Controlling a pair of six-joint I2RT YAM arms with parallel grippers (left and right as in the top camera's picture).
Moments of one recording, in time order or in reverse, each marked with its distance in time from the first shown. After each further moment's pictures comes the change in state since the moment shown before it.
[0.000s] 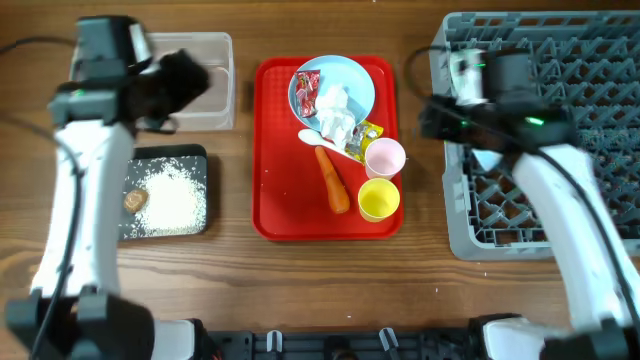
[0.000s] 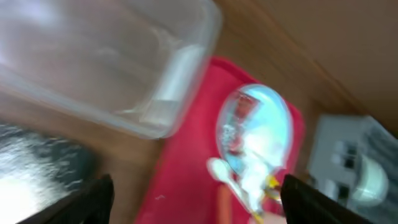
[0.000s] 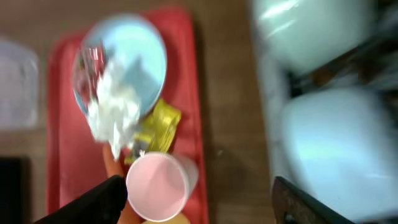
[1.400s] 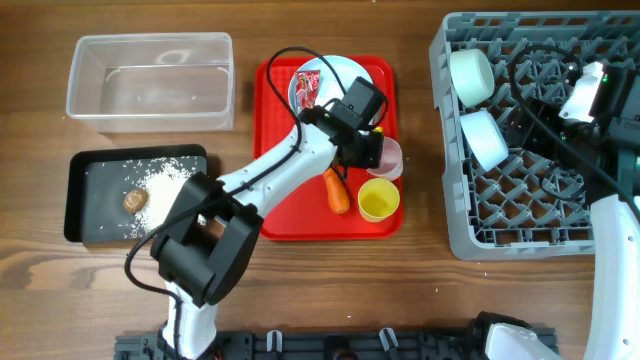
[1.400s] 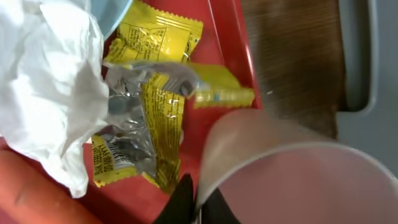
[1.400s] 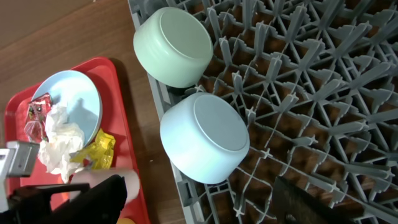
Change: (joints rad) left arm -0.681 0.421 -0.005 0.207 -0.114 0.090; right arm -0.312 -0.135 0.019 -0.136 -0.012 -0.113
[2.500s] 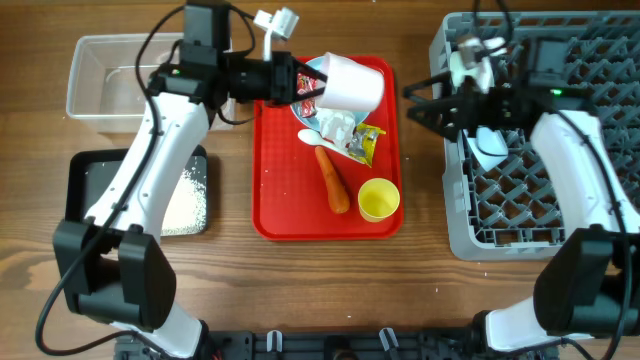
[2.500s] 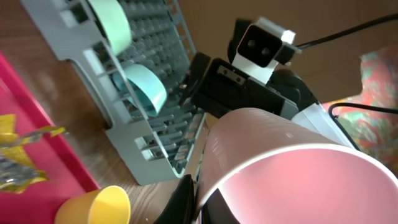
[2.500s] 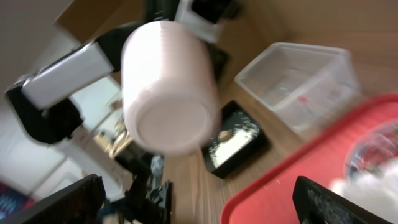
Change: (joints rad) left arm 0.464 -0.255 0.010 0.124 1.092 0.031; right arm 0.178 0.422 -0.001 0.316 -1.390 -0.526
